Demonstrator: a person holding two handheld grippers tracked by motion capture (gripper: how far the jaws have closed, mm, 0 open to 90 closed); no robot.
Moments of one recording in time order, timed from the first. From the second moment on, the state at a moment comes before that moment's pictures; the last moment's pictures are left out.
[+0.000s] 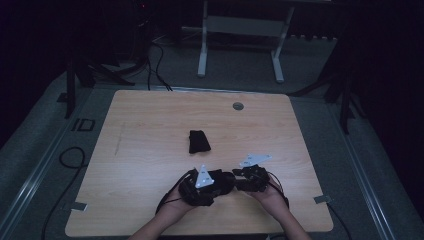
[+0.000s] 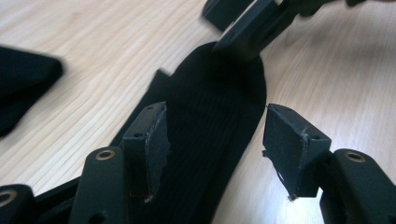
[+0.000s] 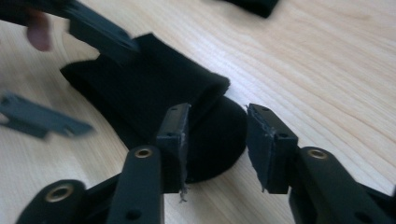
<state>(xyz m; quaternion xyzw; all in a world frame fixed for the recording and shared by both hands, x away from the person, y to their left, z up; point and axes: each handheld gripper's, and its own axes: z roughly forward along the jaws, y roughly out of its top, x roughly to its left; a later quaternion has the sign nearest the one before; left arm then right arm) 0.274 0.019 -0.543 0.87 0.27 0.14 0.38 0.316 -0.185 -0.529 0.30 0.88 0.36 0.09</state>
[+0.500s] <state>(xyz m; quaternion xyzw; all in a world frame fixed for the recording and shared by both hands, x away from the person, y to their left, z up) 0.296 0.016 -0.553 0.86 0.31 0.14 0.38 0.317 -0.182 -0.549 0.28 0.90 0.30 0.11</state>
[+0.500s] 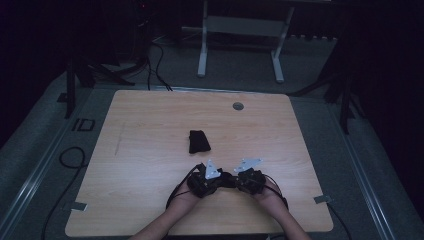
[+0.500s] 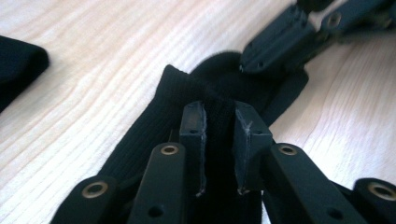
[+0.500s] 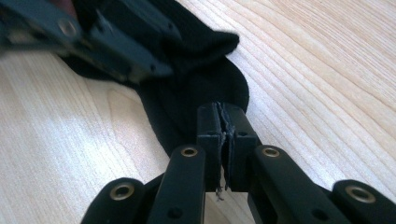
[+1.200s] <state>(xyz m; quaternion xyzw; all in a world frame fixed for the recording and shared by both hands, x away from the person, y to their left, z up) 0.250 0.125 -0.538 0.79 0.42 0.18 0.42 0.311 -0.212 -0.548 0.31 0.90 0.29 0.11</state>
